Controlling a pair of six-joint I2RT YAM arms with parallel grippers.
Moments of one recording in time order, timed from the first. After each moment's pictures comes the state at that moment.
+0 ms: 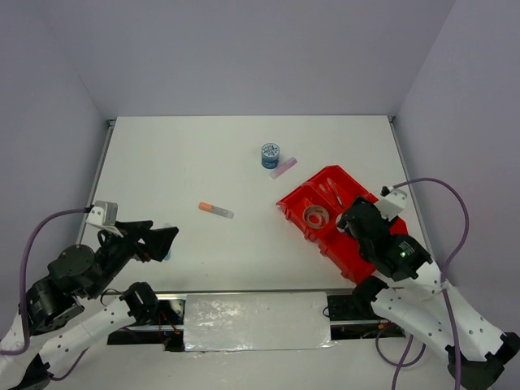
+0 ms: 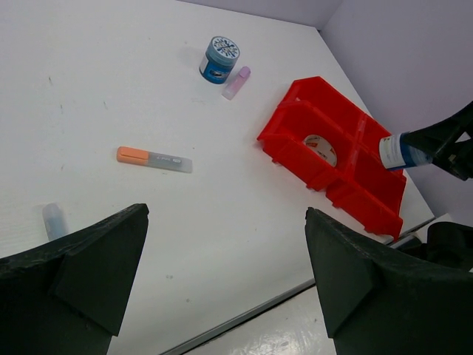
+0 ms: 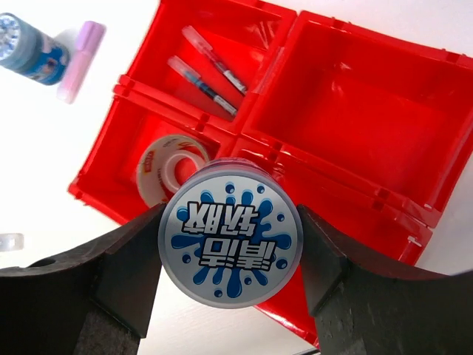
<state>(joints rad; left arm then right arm) -0.87 0.21 0.85 -0.79 -0.41 -0.52 0.64 0.61 0.75 -0.92 0.73 0.91</state>
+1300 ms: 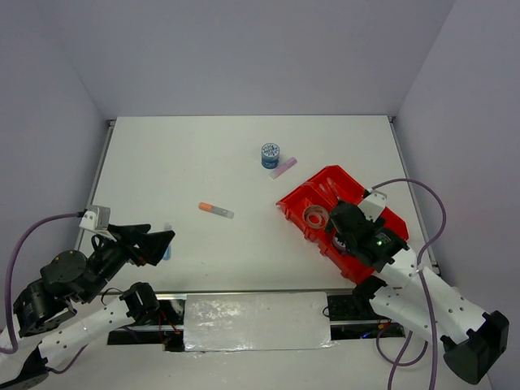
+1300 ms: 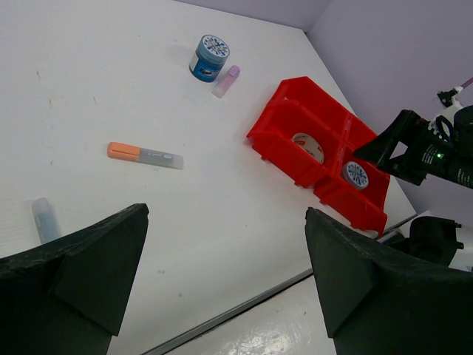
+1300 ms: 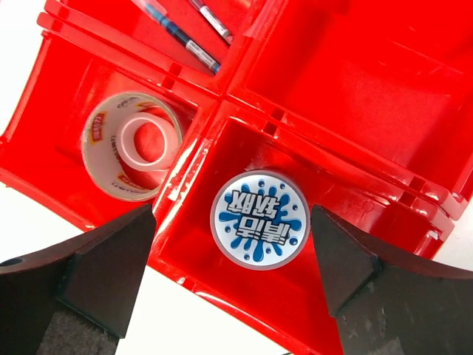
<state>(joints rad) -0.96 0.15 0.85 -0.82 -0.47 -0.56 0.61 0.75 0.62 -0.82 0.65 0.90</state>
